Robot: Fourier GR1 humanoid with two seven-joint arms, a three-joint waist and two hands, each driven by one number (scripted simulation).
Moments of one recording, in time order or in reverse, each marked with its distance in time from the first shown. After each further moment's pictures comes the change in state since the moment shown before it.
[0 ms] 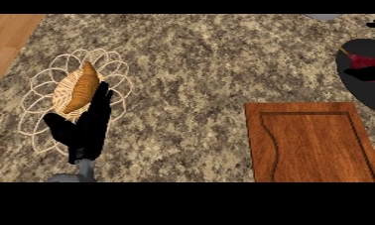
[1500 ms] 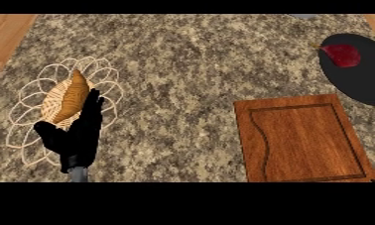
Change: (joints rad) left arm 0.058 -0.002 0.032 -0.021 -0.008 0.022 -0.004; right arm 0.132 -0.251 -0.349 0.152 -0.422 0.839 -0.224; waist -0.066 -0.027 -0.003
